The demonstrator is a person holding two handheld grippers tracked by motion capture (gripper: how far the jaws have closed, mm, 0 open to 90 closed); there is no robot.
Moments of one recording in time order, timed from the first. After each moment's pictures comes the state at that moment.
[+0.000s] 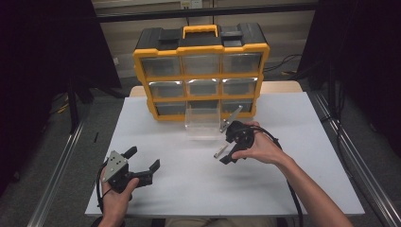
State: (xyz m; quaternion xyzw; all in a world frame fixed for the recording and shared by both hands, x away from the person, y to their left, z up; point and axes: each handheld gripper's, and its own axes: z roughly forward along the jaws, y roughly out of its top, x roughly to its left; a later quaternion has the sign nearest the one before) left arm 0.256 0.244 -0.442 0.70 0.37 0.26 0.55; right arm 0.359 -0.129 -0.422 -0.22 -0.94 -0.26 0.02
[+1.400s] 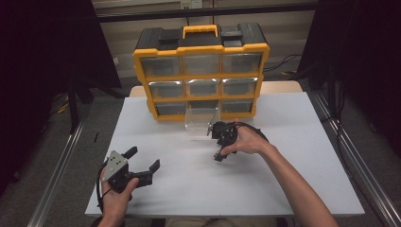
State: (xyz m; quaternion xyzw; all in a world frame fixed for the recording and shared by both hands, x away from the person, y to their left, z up) left arm 0.257 0.244 -0.443 0.70 0.37 0.26 0.55; right arm 0.397 -0.092 -0.453 -0.16 -0.97 -0.16 0.04
